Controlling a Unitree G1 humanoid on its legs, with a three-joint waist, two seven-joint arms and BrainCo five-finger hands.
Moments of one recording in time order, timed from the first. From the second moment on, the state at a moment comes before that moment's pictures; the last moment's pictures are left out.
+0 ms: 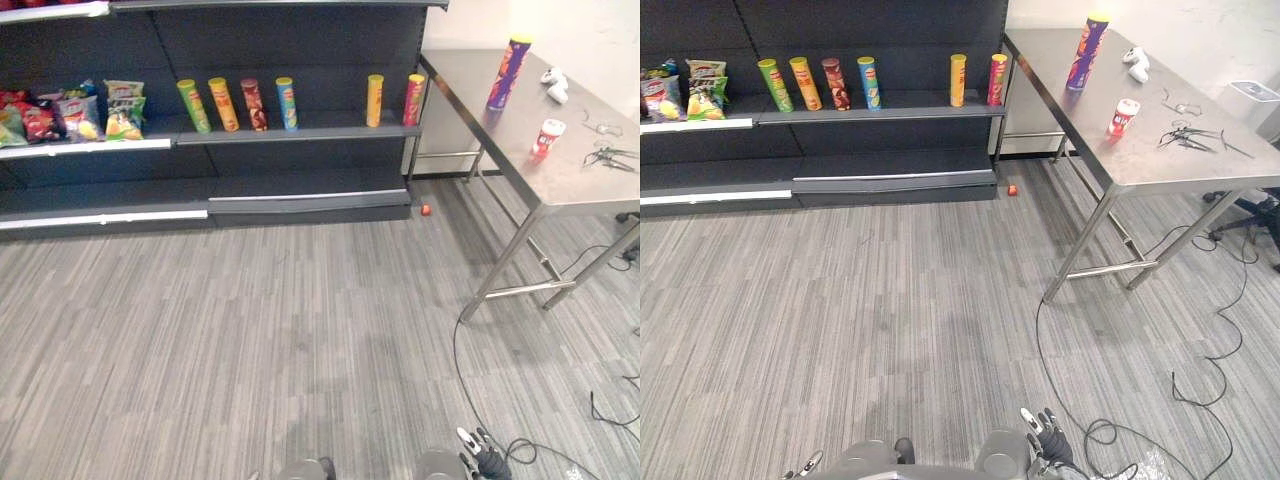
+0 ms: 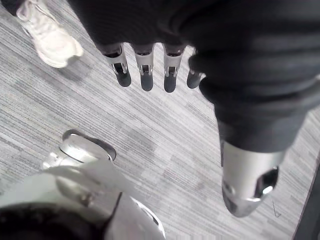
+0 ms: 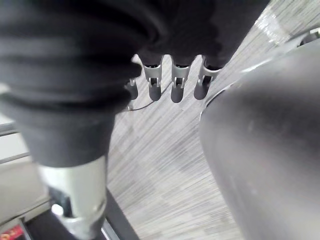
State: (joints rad) left arm 0.21 0.11 0.10 1.12 -0.57 -0.15 0.09; right arm 0.13 -0.07 -0.09 1.10 0.61 -0.34 0.23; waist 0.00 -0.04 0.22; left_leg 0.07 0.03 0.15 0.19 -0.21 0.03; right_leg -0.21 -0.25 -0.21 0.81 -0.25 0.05
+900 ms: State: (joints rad) left arm 0.21 0.00 0.27 1.06 -0.70 -0.19 0.04; right arm 0.16 -0.06 -0.07 1.00 0.55 -0.27 0.16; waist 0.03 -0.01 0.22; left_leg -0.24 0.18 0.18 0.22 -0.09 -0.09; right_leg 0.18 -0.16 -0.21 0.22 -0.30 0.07
